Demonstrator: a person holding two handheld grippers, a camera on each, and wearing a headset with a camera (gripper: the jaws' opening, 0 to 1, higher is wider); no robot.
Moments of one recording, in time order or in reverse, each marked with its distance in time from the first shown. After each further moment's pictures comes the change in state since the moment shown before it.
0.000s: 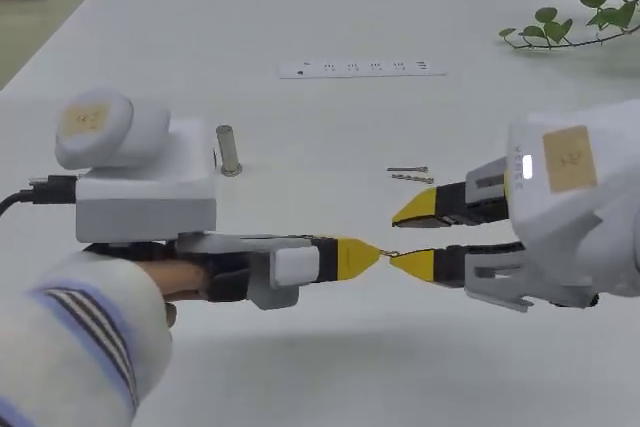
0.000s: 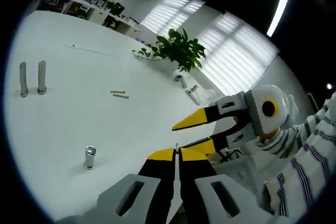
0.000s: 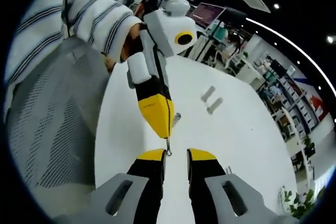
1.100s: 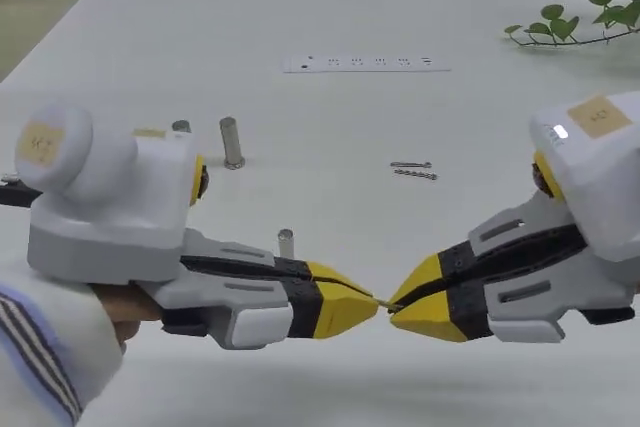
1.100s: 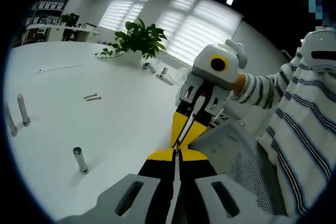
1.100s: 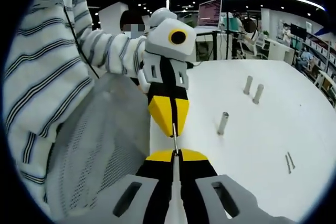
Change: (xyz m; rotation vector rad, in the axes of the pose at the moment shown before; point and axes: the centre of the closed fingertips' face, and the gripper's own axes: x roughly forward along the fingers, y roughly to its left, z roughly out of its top) left arm -0.018 -0.024 -0.035 0.278 0.142 -0.176; right arm -0.006 0.060 0.009 0.277 -0.108 0.389
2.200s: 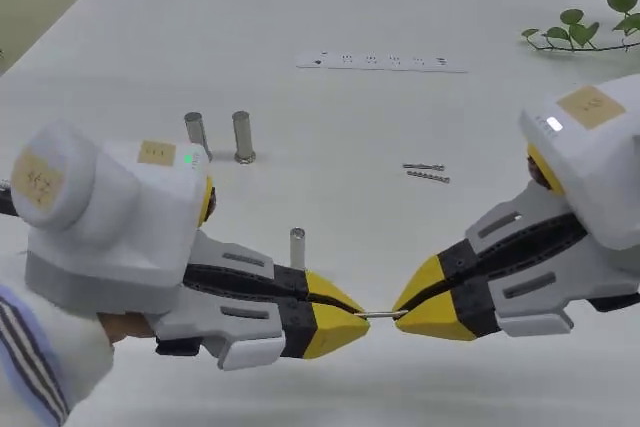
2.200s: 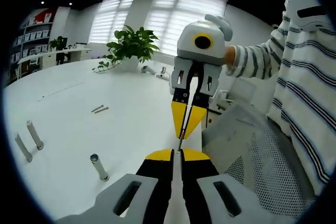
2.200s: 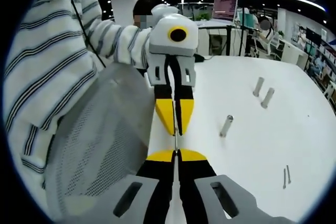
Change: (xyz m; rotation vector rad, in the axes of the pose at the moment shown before) left arm -0.013 0.023 -0.009 0.219 0.002 0.089; right arm 0.007 -0.009 0.004 -0.090 0.100 0.079
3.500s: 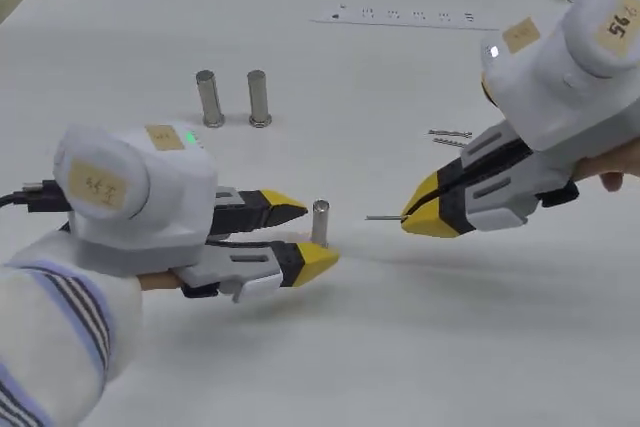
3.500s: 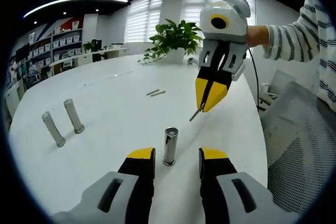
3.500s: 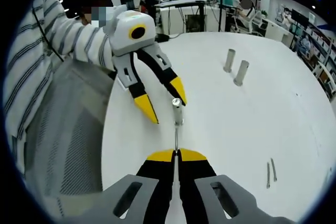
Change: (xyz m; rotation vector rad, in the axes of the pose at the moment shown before) left arm -0.004 0.104 -0.046 0.019 0.060 0.327; right arm 0.025 -0.091 -0.025 0.118 0.142 -0.124
